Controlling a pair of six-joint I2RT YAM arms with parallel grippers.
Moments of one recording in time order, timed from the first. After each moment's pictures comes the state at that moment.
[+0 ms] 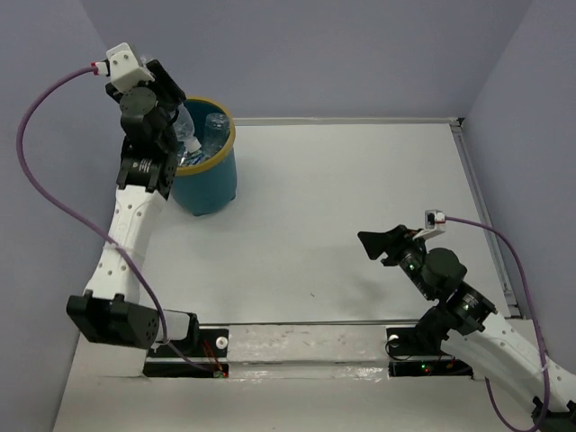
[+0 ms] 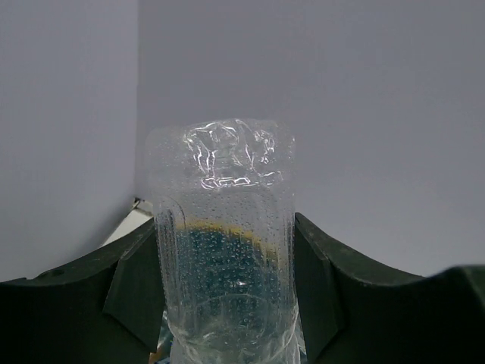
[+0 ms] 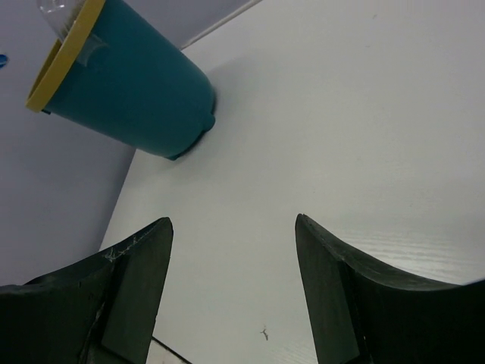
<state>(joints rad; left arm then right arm) -0.18 1.27 1.49 -0.02 -0.48 -0.24 0.74 0.37 0.38 -0.12 0.29 0.78</state>
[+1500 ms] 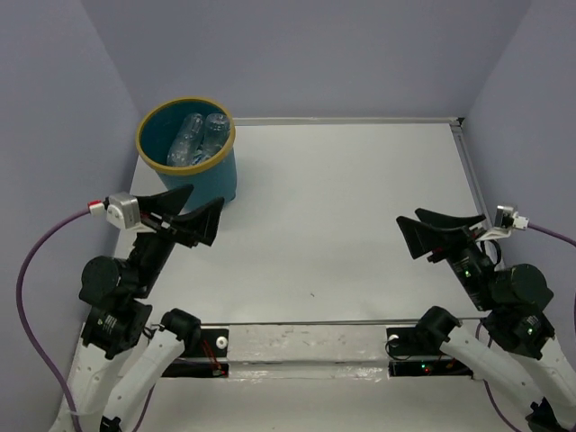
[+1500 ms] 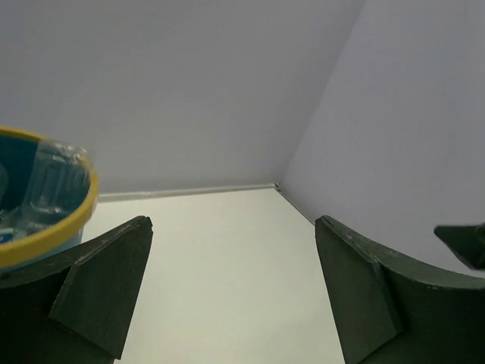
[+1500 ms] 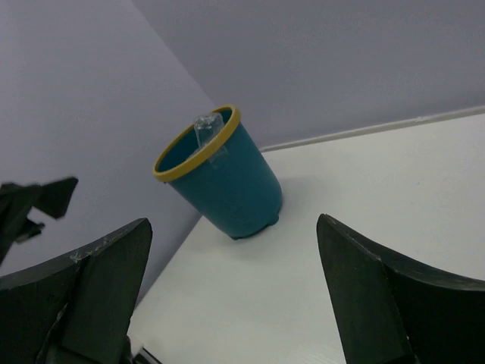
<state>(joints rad) -0.44 0.44 0.88 -0.09 0.04 -0.37 0.74 0.24 0.73 -0.22 0.20 0.57</state>
